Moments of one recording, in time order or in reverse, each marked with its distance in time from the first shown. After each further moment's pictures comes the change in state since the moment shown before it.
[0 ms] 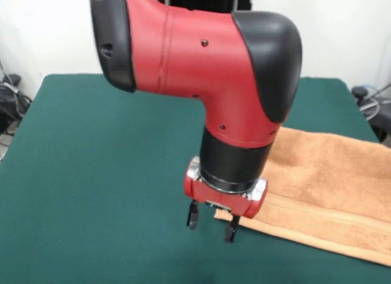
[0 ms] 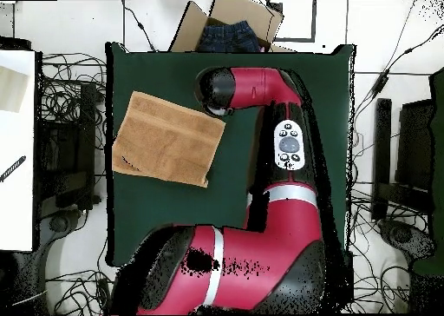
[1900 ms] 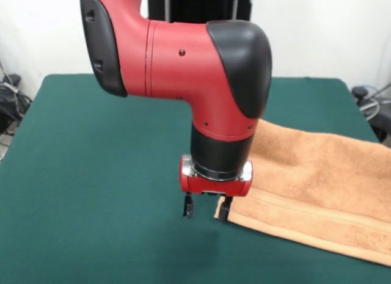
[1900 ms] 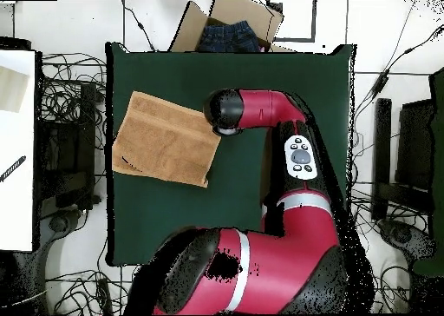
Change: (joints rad) arm -0.051 -0.036 0.028 0.212 -0.009 -0.111 -0.287
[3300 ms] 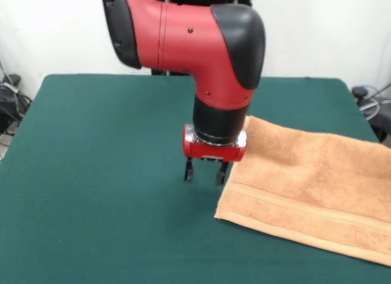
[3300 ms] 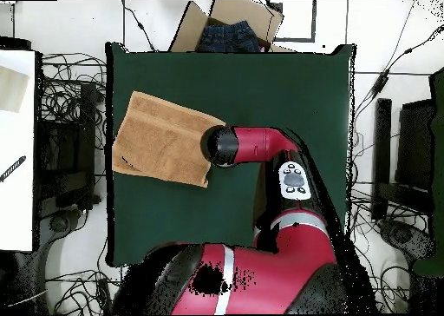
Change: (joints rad) arm 0.036 -0.078 -0.101 0.278 0.034 -0.192 0.000
